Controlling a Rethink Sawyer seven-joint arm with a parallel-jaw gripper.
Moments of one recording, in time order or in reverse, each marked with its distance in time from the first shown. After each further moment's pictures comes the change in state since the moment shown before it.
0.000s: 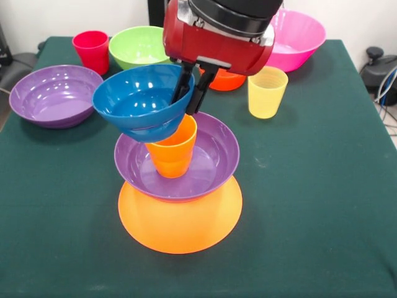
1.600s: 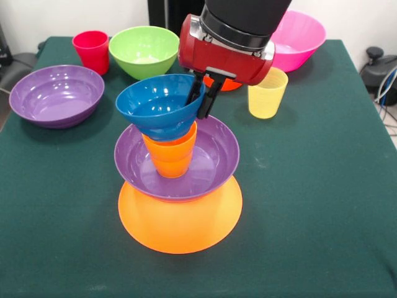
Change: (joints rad) arm 0.037 -0.031 -0.033 0.188 0.031 -0.171 0.102
